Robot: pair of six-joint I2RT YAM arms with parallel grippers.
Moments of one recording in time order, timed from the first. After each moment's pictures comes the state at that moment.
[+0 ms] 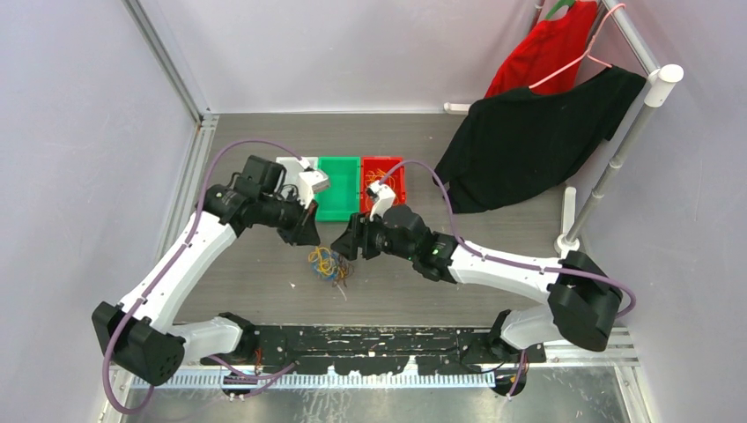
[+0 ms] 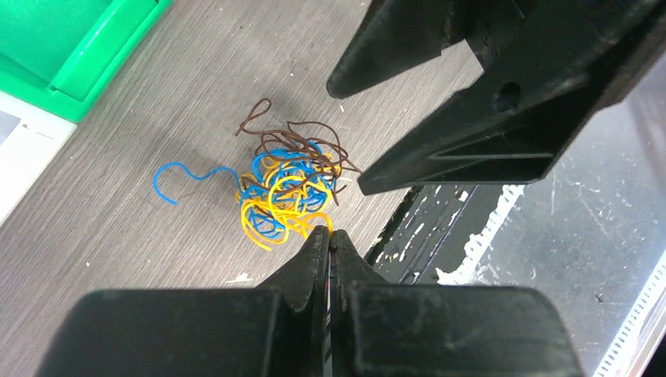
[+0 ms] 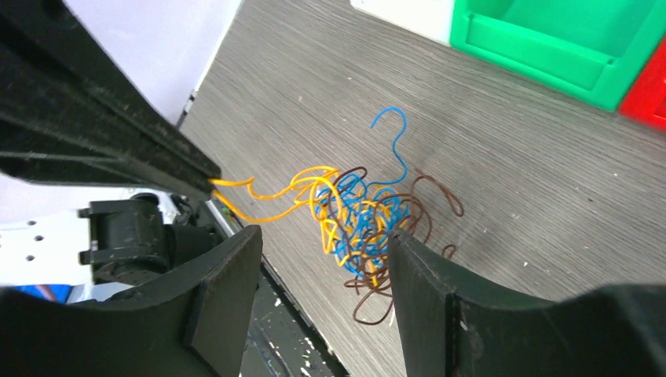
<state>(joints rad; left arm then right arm) -0.43 1.18 1.15 -0.95 0.58 0.21 0.98 1.37 0.80 0.19 -0.04 0.68</state>
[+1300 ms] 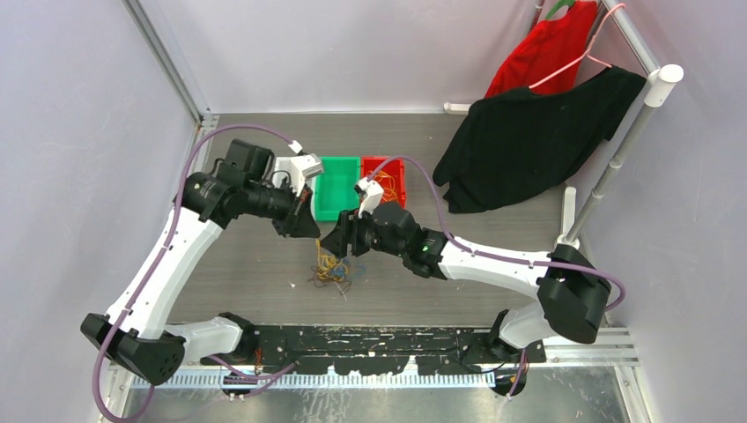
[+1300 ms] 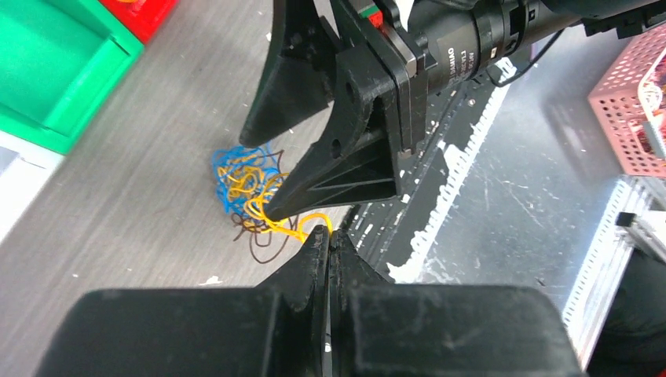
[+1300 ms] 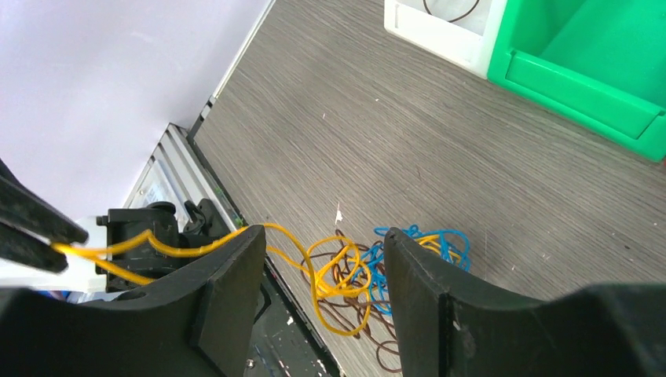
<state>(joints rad) -0.43 1.19 1.38 -1.12 0.69 0.16 1.01 1.42 0.87 0.24 -0.04 0.65</state>
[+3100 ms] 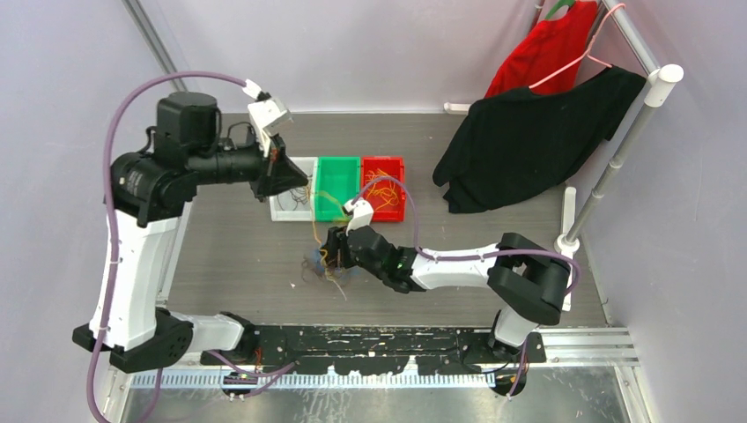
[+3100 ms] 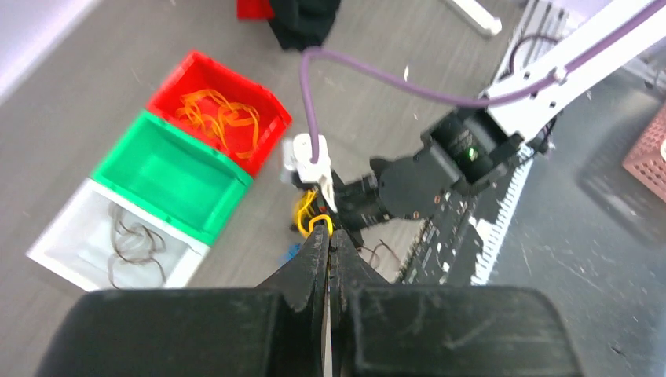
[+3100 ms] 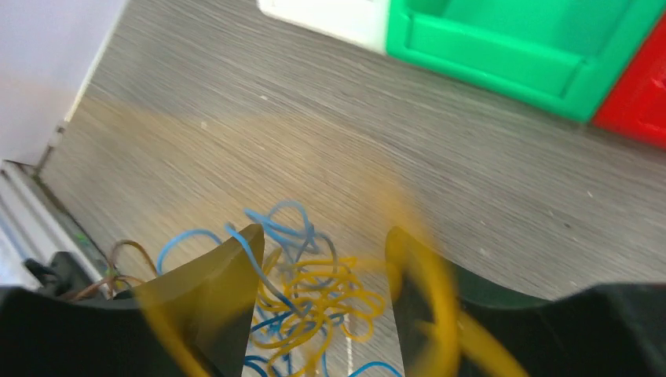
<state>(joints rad) -0.43 1.29 1.97 -1.27 0.63 0.23 1.12 1.63 0.86 0.36 0.30 0.61</state>
